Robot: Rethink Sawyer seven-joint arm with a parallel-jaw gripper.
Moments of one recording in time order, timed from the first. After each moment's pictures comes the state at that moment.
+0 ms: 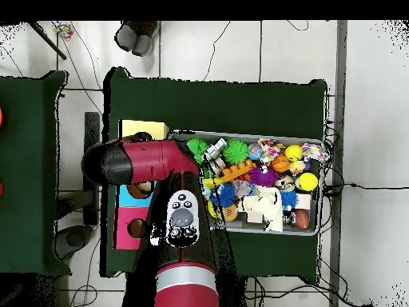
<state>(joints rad) 0.06 -0.55 0.00 1.44 -0.04 0.47 1.75</state>
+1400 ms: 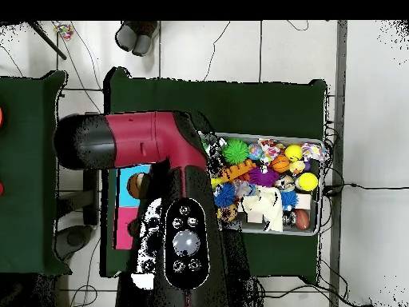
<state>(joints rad) 0.03 -0.71 0.02 1.32 -0.04 0.80 1.75</state>
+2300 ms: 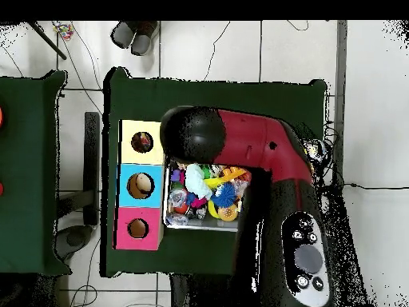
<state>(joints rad) -0.24 -0.79 0.09 1.42 -0.04 0.80 1.75</state>
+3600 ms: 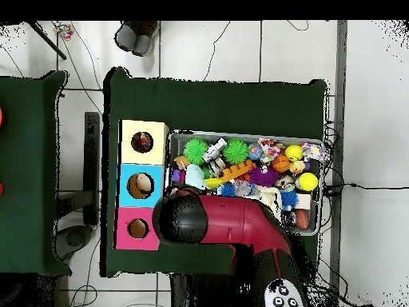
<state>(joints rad) -0.27 -0.96 0.11 1.93 -0.11 0.58 1.75</state>
